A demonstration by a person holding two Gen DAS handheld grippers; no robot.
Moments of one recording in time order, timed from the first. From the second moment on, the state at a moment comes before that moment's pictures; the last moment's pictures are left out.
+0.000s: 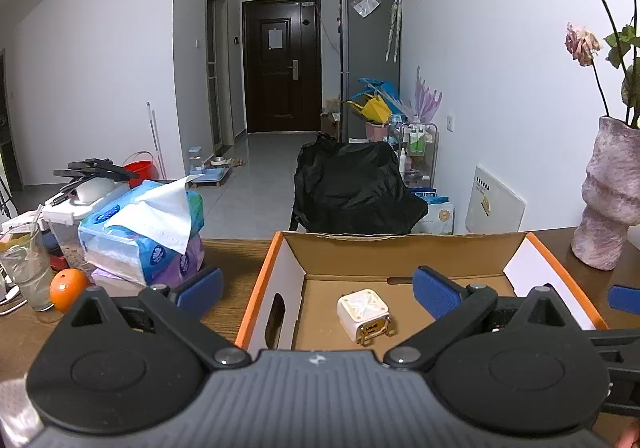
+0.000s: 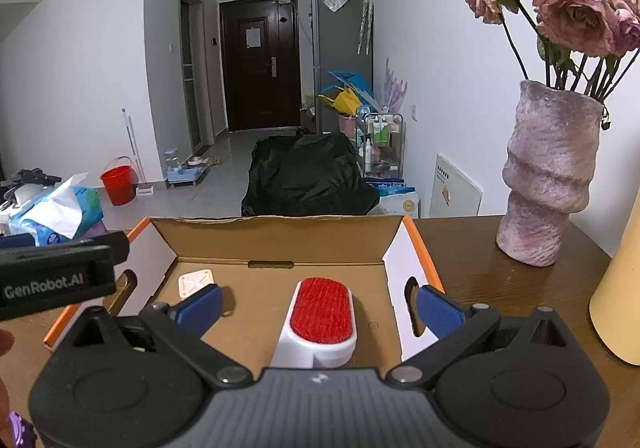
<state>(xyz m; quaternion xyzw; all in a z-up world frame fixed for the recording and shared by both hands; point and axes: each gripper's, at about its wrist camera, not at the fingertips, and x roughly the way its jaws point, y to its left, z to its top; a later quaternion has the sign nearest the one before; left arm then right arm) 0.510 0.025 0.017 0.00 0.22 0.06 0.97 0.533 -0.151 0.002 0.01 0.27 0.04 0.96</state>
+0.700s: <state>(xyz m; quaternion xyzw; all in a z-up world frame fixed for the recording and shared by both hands) 0.452 0.030 0.020 -0.01 0.23 0.06 0.97 0.471 -0.157 0.009 0.00 0.25 0.06 0.97</state>
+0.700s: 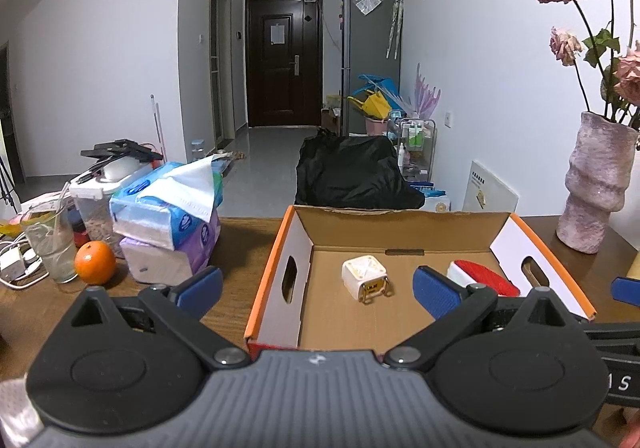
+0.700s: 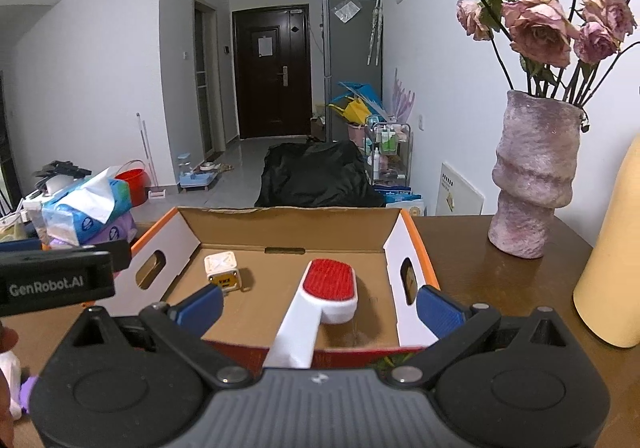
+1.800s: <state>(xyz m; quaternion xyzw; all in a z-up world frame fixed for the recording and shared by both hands) 0.359 0.032 0.009 0.00 0.24 0.06 0.97 0.381 -0.159 0.001 -0.01 0.25 0.10 0.96</state>
